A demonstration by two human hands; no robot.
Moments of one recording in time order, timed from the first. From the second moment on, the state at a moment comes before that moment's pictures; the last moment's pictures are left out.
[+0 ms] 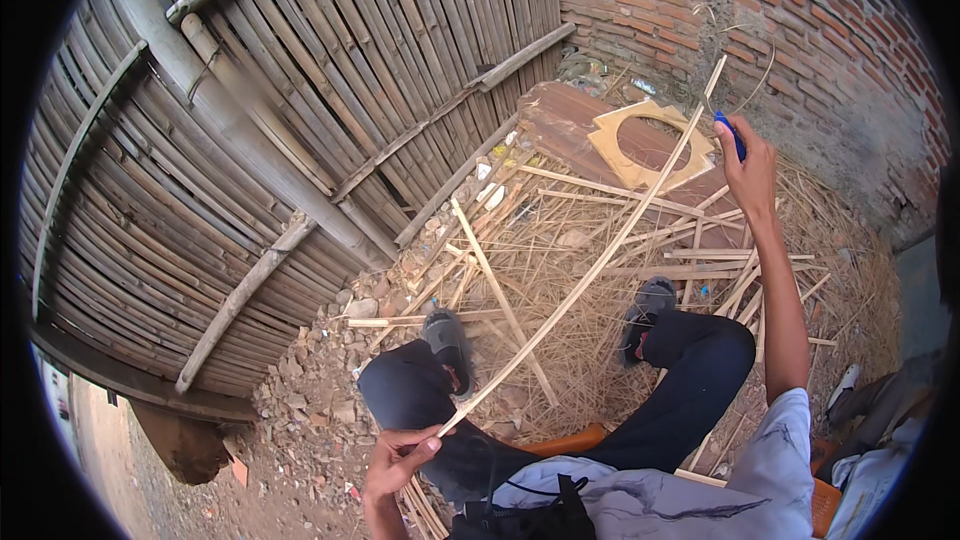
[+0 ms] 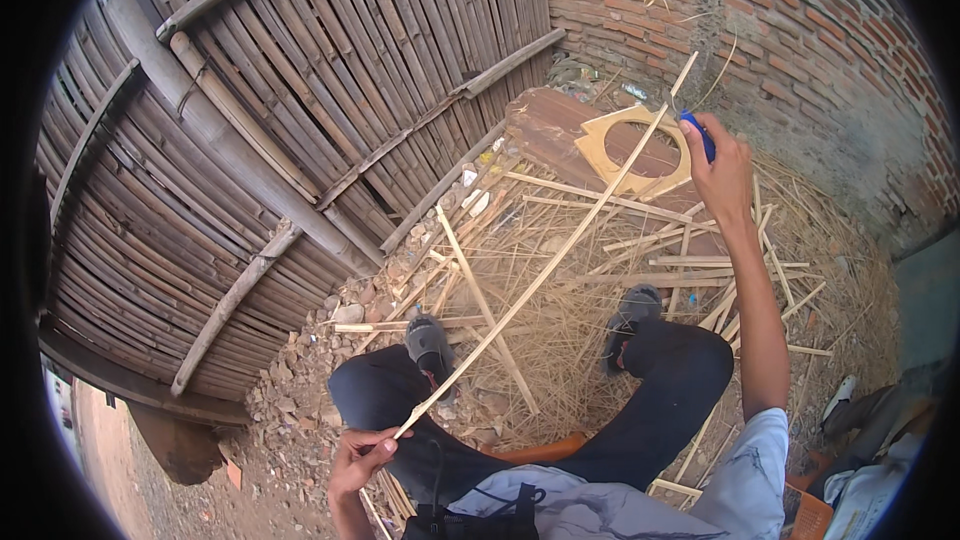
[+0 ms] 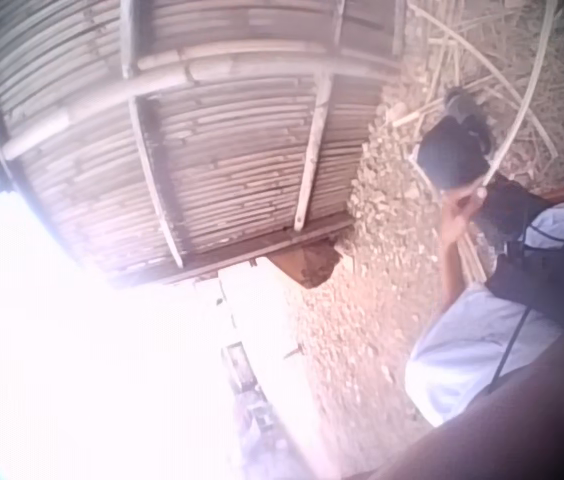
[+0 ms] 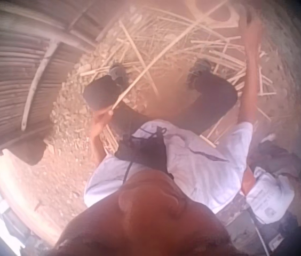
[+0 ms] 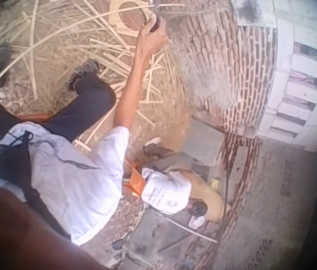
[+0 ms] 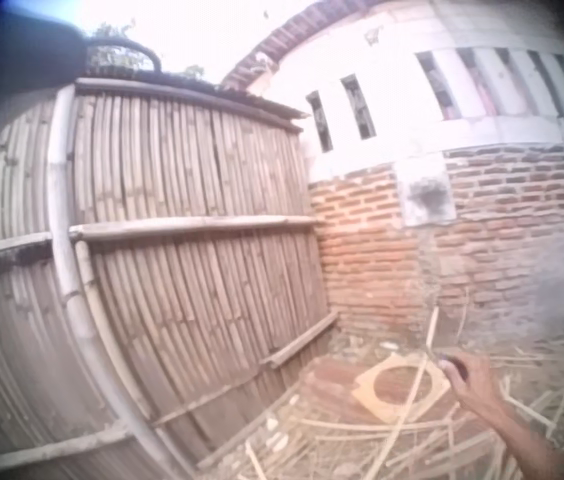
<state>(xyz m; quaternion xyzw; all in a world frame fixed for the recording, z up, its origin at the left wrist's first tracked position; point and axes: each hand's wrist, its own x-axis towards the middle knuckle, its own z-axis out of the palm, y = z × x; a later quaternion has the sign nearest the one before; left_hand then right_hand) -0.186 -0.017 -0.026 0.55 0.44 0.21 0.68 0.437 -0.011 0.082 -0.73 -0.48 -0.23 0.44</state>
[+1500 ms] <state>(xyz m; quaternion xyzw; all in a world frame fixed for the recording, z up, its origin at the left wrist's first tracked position) -0.035 -0.018 0.042 0.80 0.42 0.23 0.36 0.237 -0.028 0.019 -0.56 -0.51 0.25 0.61</state>
